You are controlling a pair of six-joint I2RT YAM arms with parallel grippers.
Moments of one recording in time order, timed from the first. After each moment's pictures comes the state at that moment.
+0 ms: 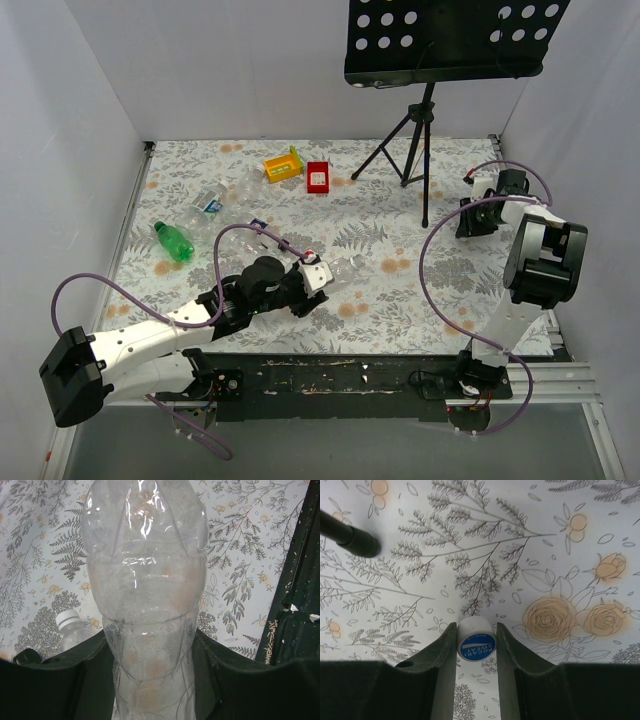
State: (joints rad) left arm -0.98 1.01 0.58 0.03 0.13 0.24; right arm -0.23 1.84 1.19 -0.46 -0.37 -0.40
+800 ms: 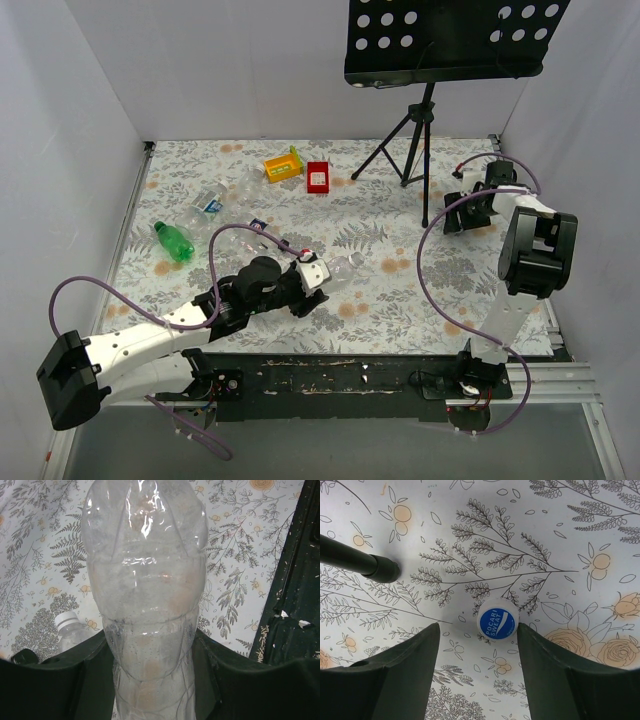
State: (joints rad) left arm -0.98 0.98 0.58 0.03 0.13 0.20; right arm -0.17 1.94 1.32 -0.53 -0.35 -0.39
